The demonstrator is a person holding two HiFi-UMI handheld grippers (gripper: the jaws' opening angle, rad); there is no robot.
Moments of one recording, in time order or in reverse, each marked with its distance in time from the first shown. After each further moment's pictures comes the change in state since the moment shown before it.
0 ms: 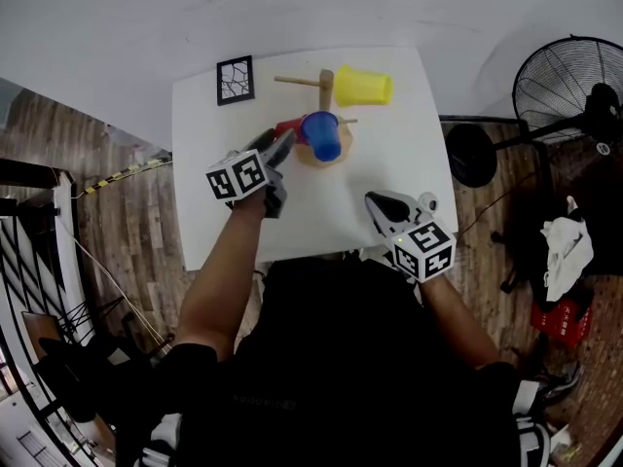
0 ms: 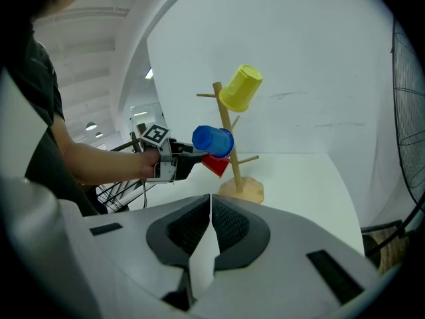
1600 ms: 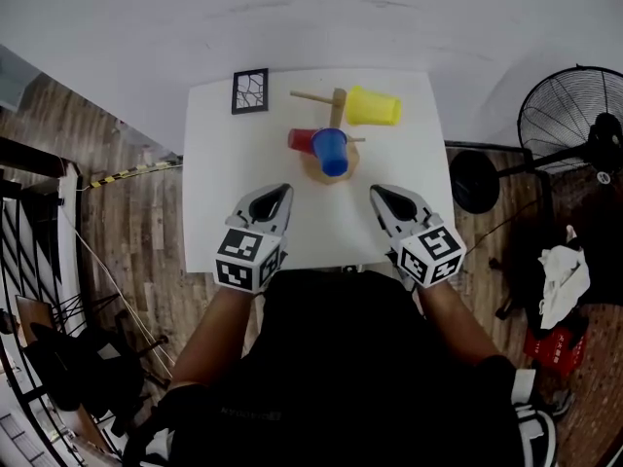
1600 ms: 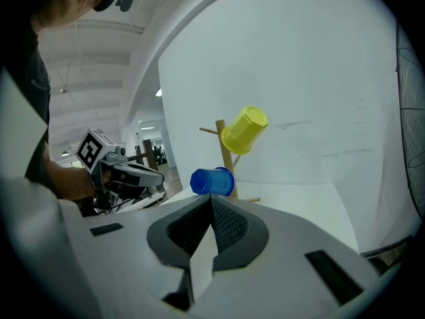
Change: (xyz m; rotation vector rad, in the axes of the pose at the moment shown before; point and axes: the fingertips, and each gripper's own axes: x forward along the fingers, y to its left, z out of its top) left arm -0.107 -0.099 -0.017 0.538 0.090 0.124; right arm -0.006 -0.008 0.070 -0.054 -0.194 0.021
